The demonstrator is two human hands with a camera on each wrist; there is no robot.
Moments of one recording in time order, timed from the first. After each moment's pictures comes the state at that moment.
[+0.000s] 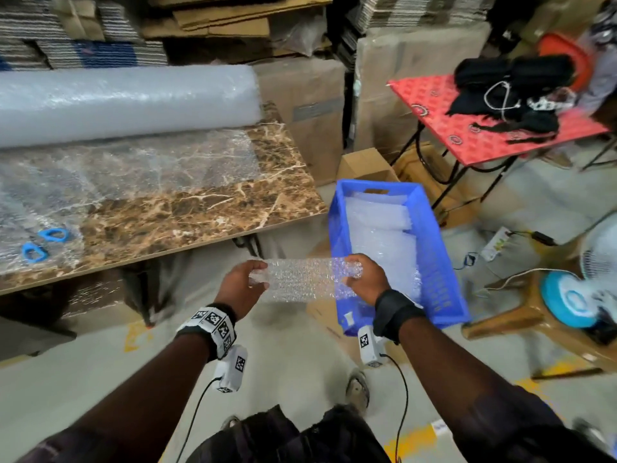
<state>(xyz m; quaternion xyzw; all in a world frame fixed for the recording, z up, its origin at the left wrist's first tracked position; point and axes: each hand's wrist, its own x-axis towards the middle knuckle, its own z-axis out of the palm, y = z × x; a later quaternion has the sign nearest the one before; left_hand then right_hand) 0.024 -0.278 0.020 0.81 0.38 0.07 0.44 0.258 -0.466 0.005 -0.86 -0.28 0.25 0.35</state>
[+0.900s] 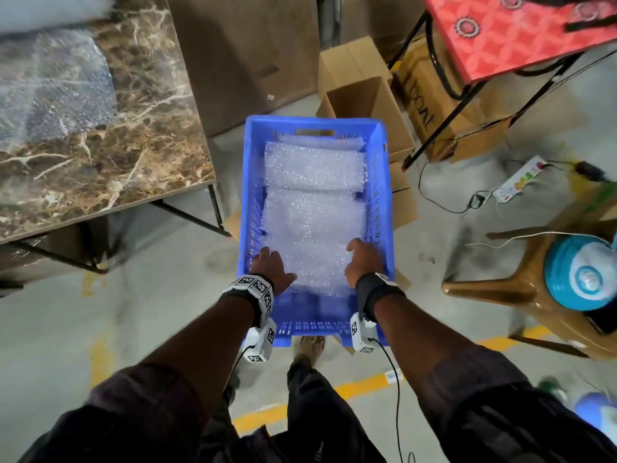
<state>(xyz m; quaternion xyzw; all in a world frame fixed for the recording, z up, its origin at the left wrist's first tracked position) 0.361 -0.422 -0.122 0.80 0.43 -0.30 0.29 0.525 -0.563 -0.138 -0.91 -0.25 0.32 0.07</state>
